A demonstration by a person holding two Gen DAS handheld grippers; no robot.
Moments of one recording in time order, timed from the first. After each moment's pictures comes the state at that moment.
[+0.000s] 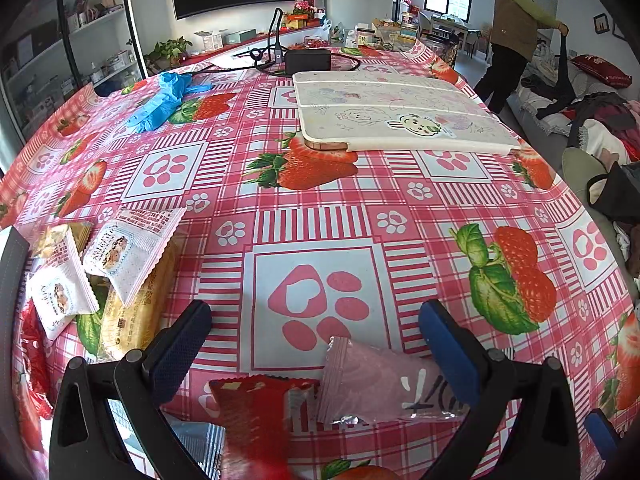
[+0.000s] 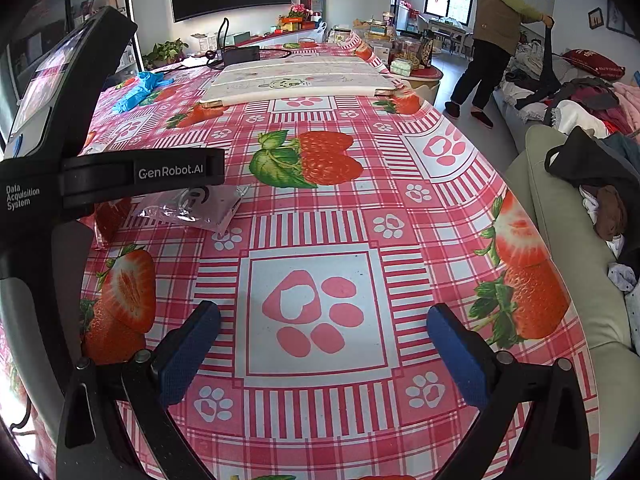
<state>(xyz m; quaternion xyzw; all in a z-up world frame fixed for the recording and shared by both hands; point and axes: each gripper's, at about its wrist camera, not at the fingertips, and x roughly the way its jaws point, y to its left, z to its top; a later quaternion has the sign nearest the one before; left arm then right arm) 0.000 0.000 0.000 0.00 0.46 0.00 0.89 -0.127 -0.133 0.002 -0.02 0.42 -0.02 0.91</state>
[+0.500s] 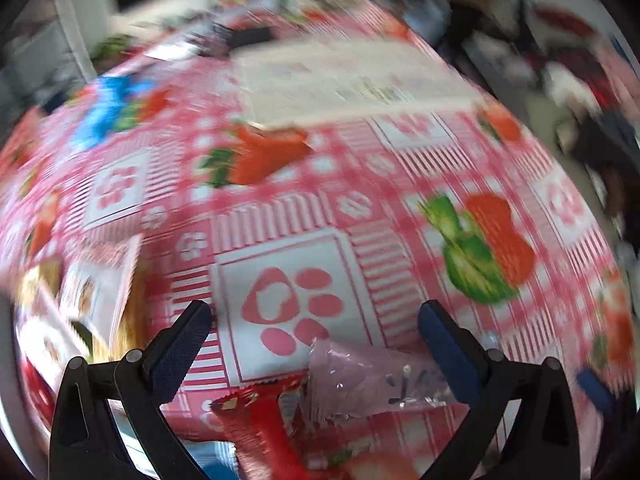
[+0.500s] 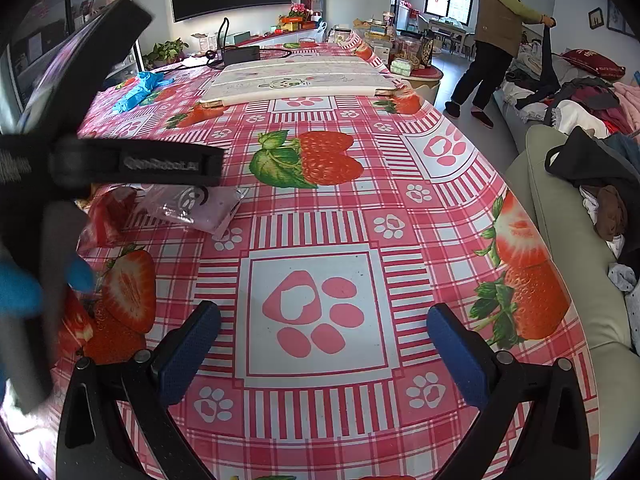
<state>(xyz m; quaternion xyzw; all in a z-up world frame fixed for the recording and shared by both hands) 0.023 -0.011 0.008 0.05 0.53 -0.11 0.84 -0.127 -0.133 0.002 -0.02 0.42 -0.02 0.91</state>
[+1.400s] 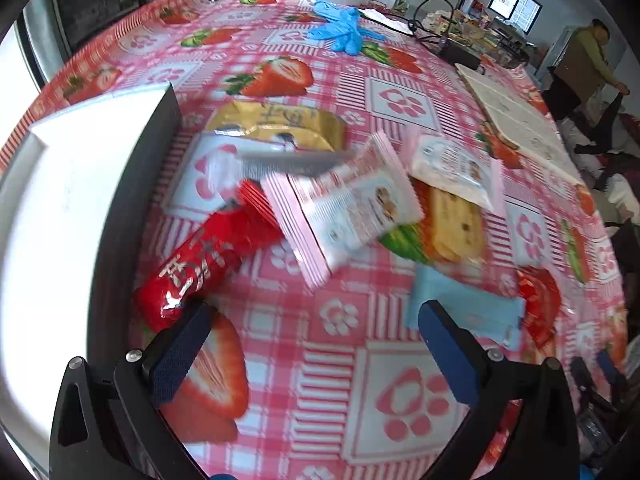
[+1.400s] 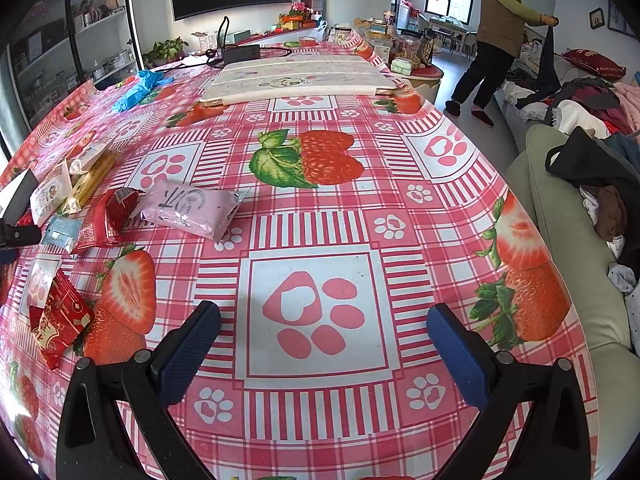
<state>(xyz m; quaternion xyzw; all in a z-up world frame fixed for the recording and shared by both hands) -0.063 0.191 0.010 -0.09 0.53 0.05 0.84 -0.126 -0.131 0.002 -0.03 0.43 -0.02 0.90</state>
